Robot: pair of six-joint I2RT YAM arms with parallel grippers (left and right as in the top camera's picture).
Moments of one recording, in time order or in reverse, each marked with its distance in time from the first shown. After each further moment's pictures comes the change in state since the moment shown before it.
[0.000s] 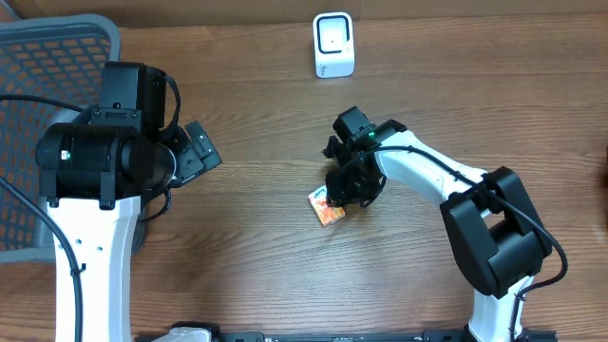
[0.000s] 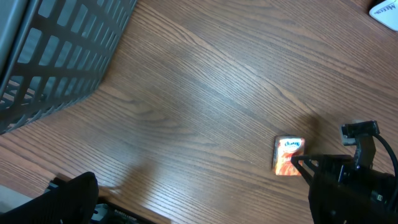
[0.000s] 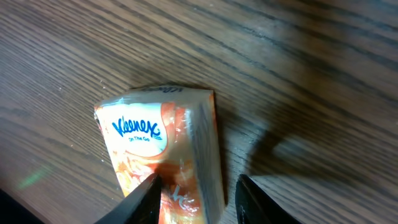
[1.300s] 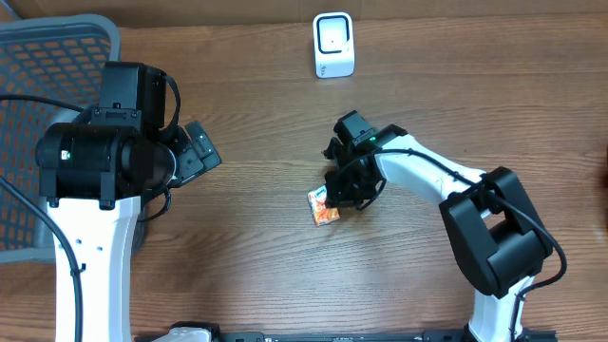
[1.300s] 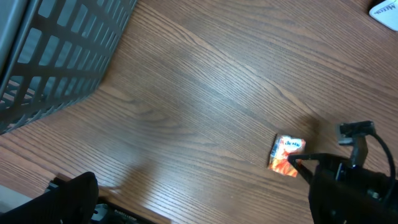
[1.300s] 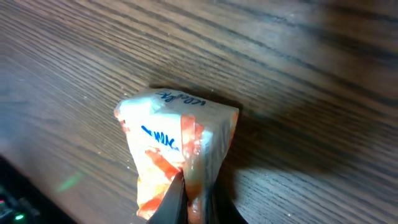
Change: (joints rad) left arm 0.000 0.000 0.000 0.000 0.000 0.000; right arm -0.012 -0.002 -0.042 0.072 -0.099 0.105
